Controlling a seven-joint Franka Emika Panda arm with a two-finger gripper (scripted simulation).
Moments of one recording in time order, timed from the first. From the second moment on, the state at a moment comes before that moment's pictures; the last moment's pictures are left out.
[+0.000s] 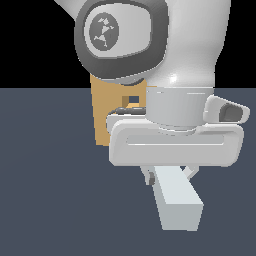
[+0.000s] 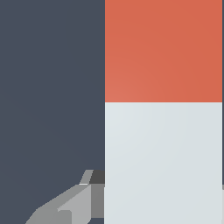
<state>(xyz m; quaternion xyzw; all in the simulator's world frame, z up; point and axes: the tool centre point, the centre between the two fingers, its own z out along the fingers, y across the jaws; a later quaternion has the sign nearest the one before) 0.069 -0.110 0.039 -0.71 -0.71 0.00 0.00</state>
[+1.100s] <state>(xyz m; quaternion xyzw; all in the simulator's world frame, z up) -0.007 -0.087 0.133 -0.74 -0.67 0.00 0.00</state>
